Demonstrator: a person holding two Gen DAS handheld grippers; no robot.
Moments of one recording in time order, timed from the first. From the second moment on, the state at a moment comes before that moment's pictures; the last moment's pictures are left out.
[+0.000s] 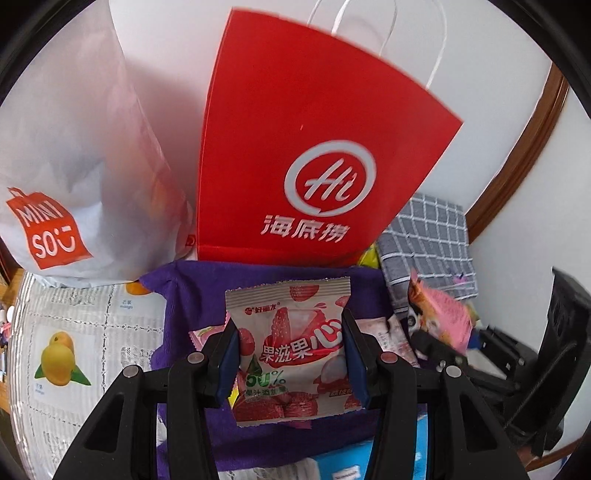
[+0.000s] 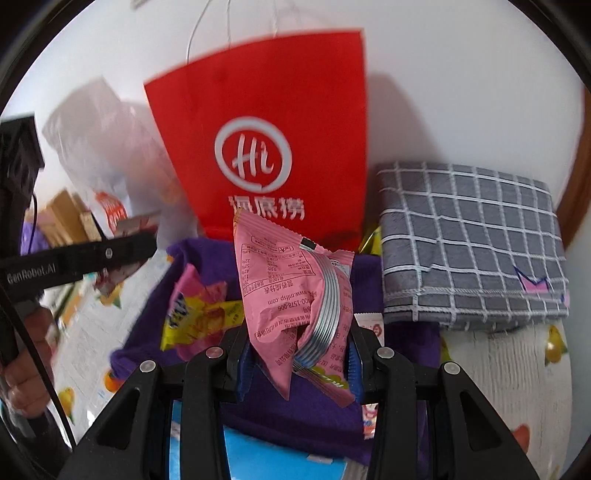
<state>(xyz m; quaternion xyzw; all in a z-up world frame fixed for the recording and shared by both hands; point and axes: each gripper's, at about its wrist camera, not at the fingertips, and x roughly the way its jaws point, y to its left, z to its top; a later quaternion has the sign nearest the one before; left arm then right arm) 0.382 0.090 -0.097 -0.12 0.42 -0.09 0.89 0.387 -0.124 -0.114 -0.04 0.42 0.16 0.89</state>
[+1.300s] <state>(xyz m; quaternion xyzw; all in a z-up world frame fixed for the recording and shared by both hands) 0.407 0.067 -0.148 -0.10 0.50 -0.10 0.86 0.394 -0.135 -0.108 -0.08 0.44 0.19 0.88</state>
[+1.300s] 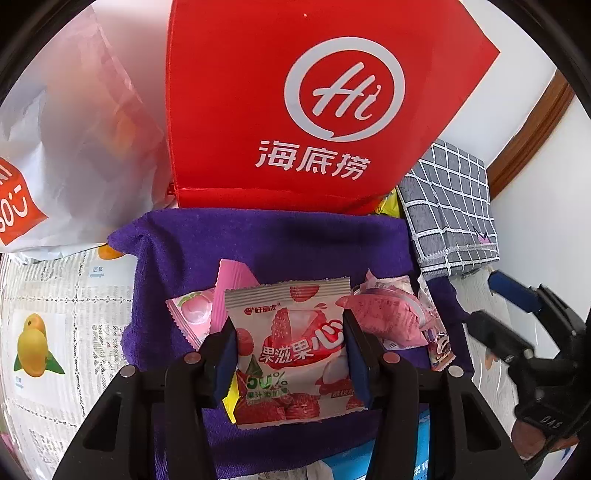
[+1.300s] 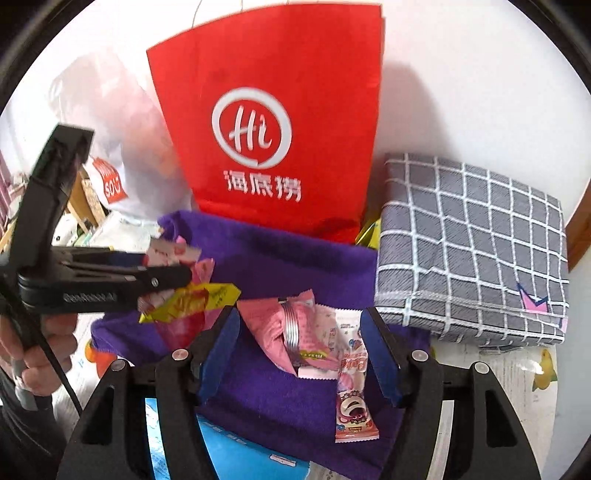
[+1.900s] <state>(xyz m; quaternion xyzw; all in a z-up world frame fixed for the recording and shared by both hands) 0.404 0.068 -0.139 -0.11 0.49 -0.13 0.85 0.391 -0.137 -0.100 -0.07 0.42 0.17 0.89</state>
